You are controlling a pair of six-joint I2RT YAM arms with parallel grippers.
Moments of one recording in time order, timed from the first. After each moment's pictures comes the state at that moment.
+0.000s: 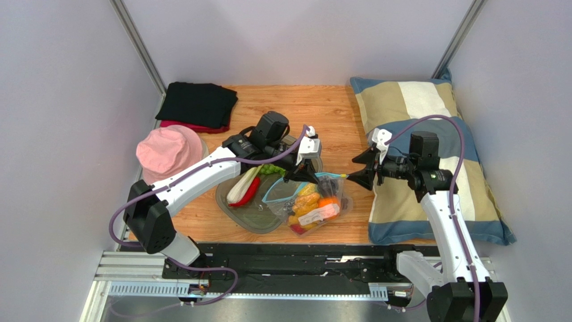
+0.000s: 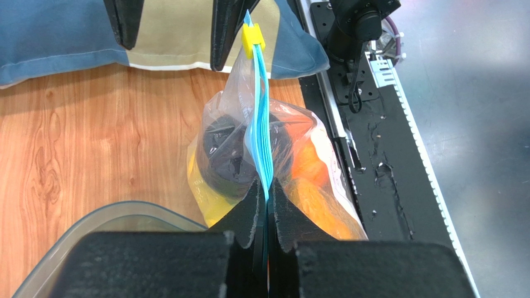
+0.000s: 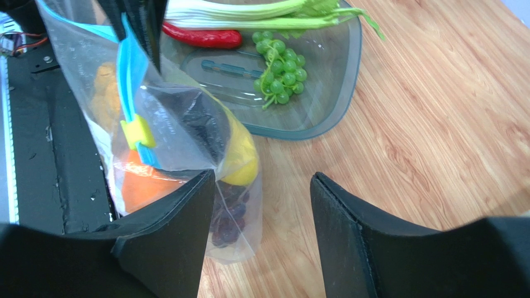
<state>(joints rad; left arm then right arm) -0.78 1.53 1.33 -0.44 0.92 0.47 0.03 0.96 0.91 -0.62 -1.05 -0.63</state>
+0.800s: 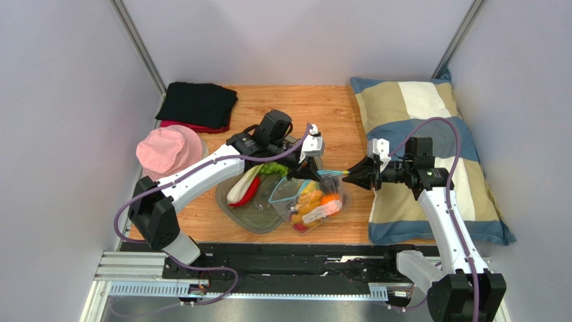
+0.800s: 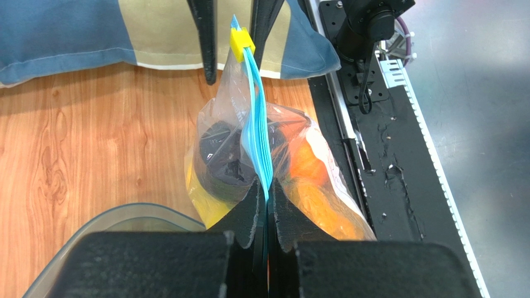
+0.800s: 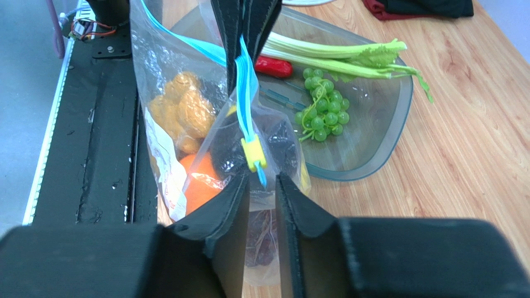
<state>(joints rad) -0.78 1.57 1.35 -0.42 0.91 0.47 0.03 0.99 0.88 -0.69 -1.28 -0.87</state>
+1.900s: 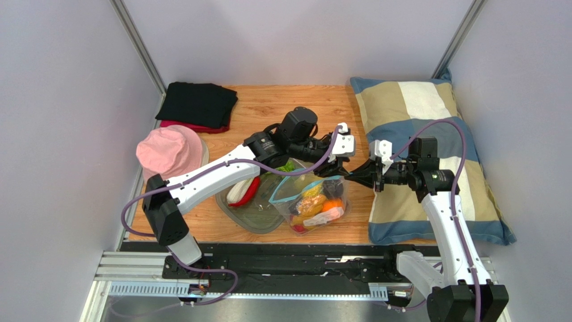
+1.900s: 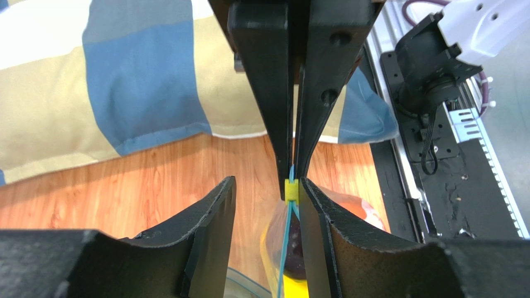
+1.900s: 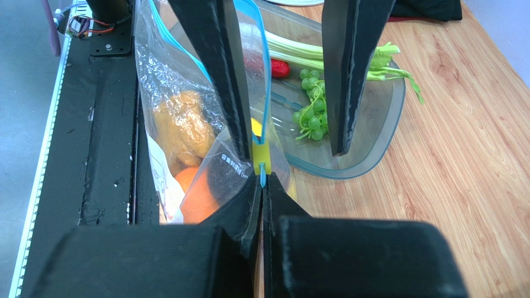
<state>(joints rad) -0.97 1.65 1.58 -0.35 0.62 0.45 0.03 0.95 0.93 -0.78 -1.25 -0.90</state>
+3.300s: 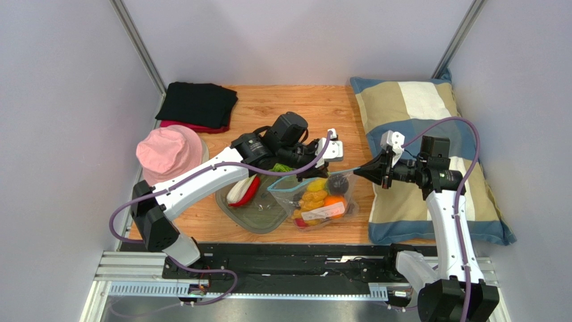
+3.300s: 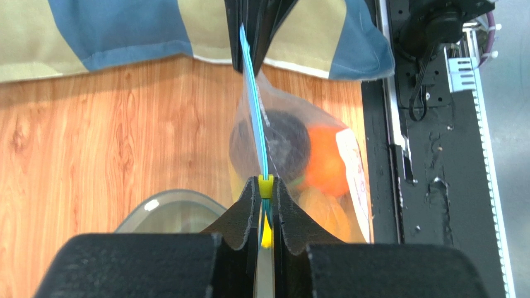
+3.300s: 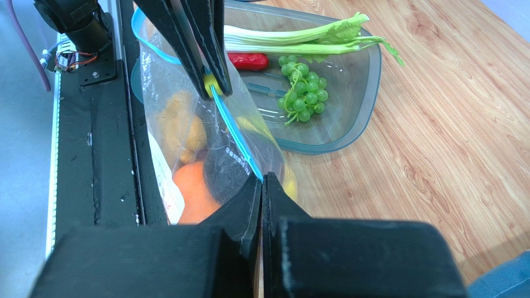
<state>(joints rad) -0.94 1.57 1.53 -0.58 0.52 0.45 -0.12 0.96 0.93 -0.78 -1.27 -0.77</state>
